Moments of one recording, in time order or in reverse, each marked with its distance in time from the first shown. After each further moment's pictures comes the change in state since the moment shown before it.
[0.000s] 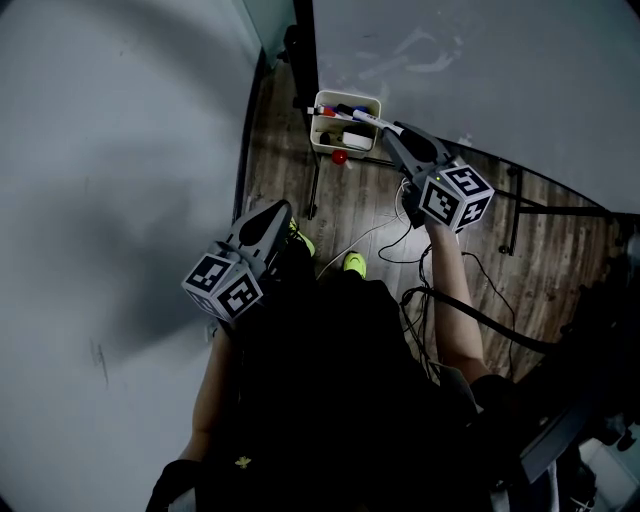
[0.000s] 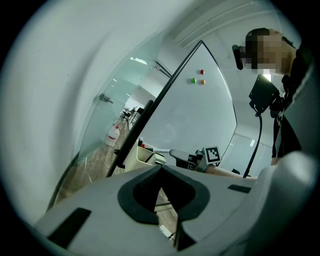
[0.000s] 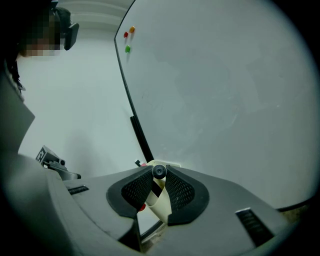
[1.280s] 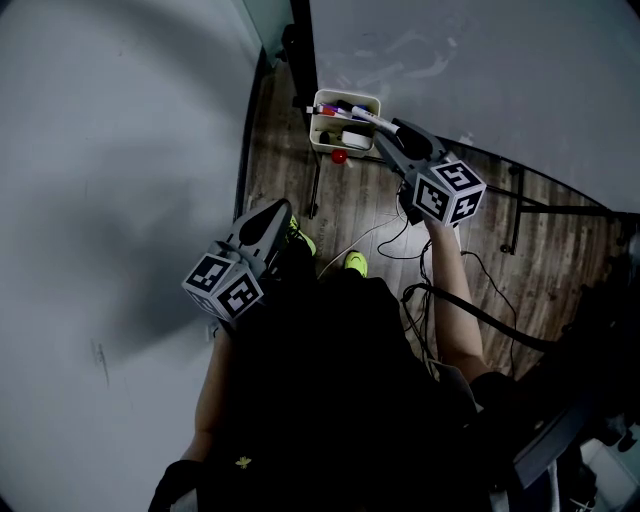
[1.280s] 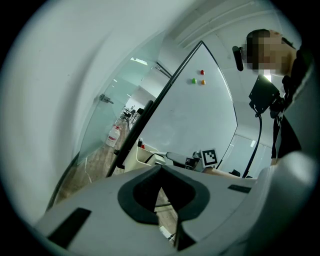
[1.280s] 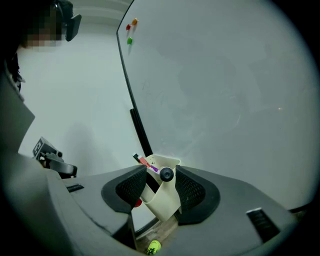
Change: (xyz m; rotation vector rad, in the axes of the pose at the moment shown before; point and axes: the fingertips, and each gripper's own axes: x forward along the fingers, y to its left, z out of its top) left arm 0.001 -0.002 0.001 -0.007 -0.008 0.004; right arm 0.010 -0.002 -0.013 -0.035 0.040 0.002
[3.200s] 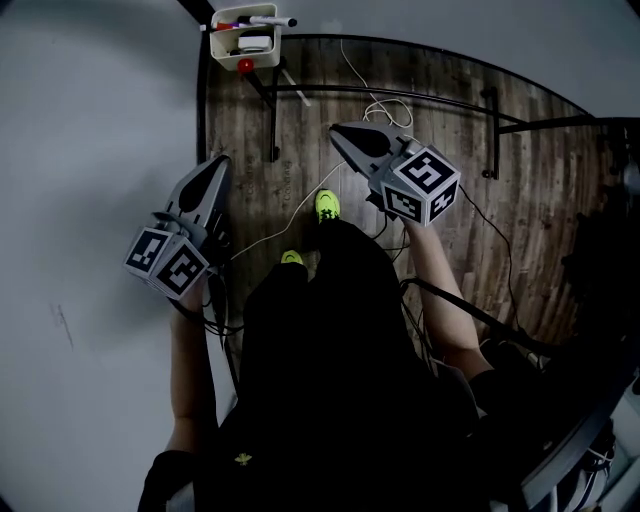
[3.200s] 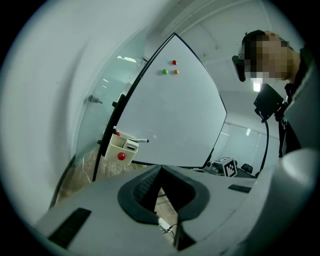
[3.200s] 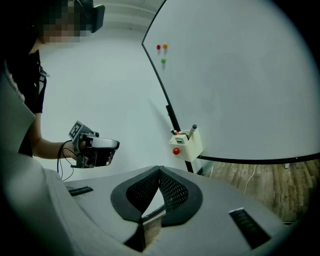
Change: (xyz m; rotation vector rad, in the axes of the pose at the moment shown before) left arm -0.023 -0.103 -0.054 0.101 0.053 -0.010; right arm -0.174 0.080 -0.085 -0.034 0.067 0.168
